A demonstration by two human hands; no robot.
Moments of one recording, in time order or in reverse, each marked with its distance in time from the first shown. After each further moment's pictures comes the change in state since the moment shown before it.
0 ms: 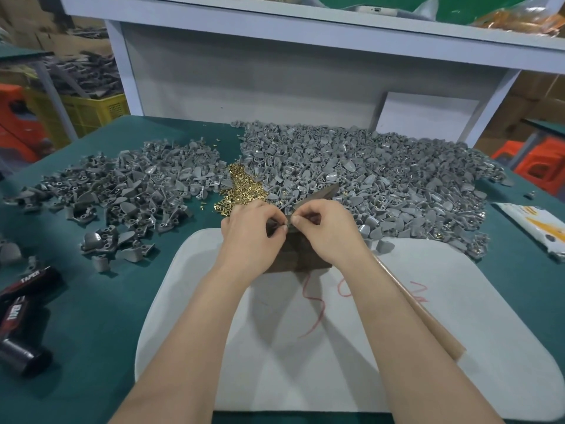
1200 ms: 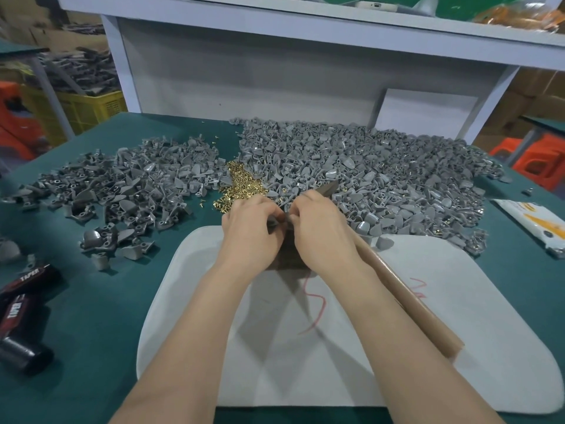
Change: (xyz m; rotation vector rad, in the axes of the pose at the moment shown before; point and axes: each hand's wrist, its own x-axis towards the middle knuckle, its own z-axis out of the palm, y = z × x) left_hand 0.000 0.000 0.000 -0.002 0.034 0.021; right_hand -0.009 -0.010 0.012 -0.548 0.103 -0.281
